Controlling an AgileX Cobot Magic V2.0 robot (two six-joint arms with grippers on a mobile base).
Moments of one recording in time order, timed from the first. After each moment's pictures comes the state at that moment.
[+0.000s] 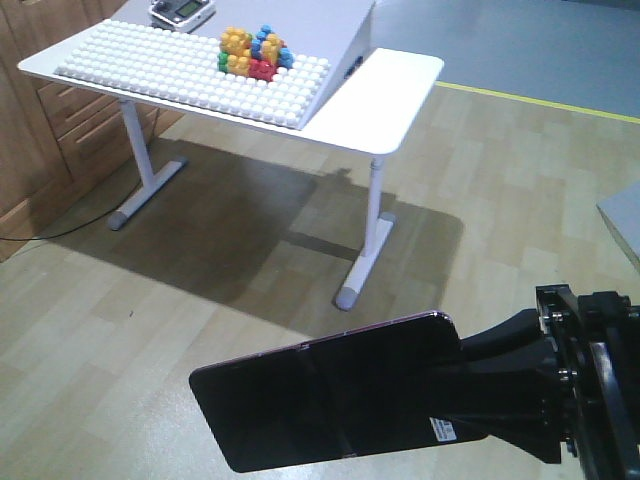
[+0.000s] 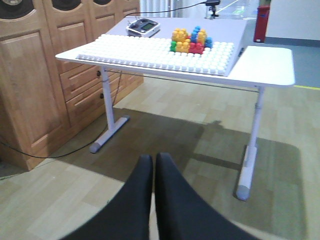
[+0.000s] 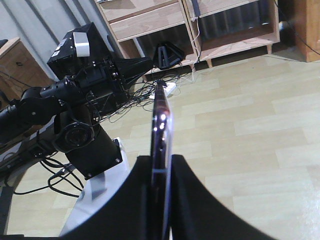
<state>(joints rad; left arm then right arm) 0.06 -0.02 0.03 -0.13 0.23 0.14 0.14 0.93 -0.72 1.27 1.21 -1.16</state>
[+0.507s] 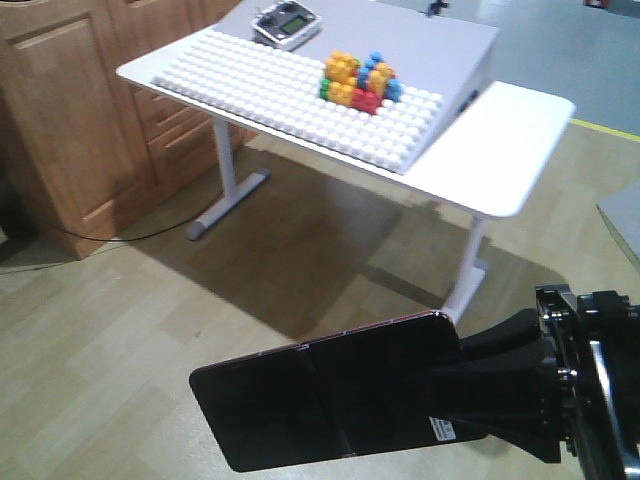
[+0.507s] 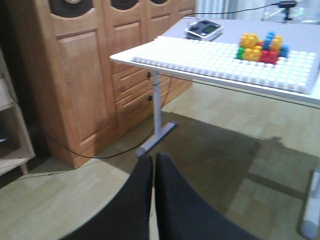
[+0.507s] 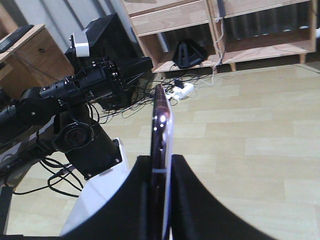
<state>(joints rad) 0.06 -0.02 0.03 -0.13 0.23 0.14 0.14 0.93 -0.72 1.27 1.21 -1.16</state>
